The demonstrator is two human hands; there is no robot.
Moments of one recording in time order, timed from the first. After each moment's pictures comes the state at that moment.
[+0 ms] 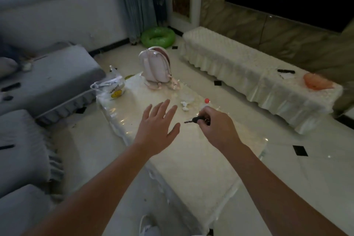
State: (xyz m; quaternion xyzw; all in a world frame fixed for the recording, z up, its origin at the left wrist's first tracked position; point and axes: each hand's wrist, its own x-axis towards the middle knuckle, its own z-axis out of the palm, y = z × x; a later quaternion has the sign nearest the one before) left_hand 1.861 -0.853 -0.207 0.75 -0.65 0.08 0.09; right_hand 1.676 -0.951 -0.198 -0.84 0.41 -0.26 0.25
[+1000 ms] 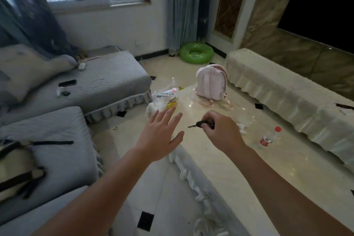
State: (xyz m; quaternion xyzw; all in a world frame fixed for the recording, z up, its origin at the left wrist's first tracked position) left_hand 2.226 -0.681 -0.181 0.76 -0.63 0.07 0.10; right_hand 2.055 -0.817 -0.171 -0.88 0.34 -0.24 0.23
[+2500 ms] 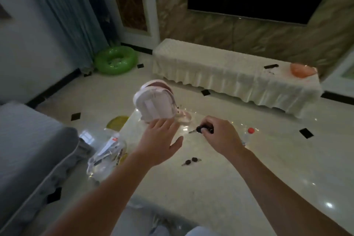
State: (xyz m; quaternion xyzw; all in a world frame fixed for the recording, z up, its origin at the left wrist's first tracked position) left_hand 2.342 -1.115 -0.222 0.52 -0.85 0.02 0.11; right_hand 2.122 -1.134 -0.217 -0.73 0.60 -0.24 0.22
